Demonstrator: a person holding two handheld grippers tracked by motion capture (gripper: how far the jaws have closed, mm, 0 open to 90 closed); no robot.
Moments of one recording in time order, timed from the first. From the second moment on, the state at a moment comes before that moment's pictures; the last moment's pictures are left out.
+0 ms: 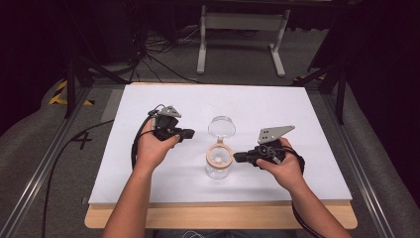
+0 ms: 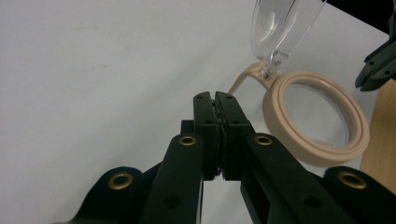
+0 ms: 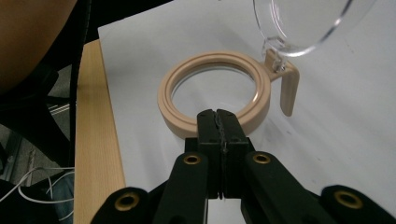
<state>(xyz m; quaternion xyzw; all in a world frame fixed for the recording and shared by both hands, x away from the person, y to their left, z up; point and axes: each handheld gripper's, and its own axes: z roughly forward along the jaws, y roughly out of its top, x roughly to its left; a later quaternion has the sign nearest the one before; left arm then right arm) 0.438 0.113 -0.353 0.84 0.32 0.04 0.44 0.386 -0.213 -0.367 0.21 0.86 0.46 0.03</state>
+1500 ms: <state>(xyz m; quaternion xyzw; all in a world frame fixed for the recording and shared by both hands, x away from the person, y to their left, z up) 0.434 0.086 -0.337 0.83 0.24 0.06 0.49 0.387 -0.199 -0.364 0.23 0.83 0.51 0.04</state>
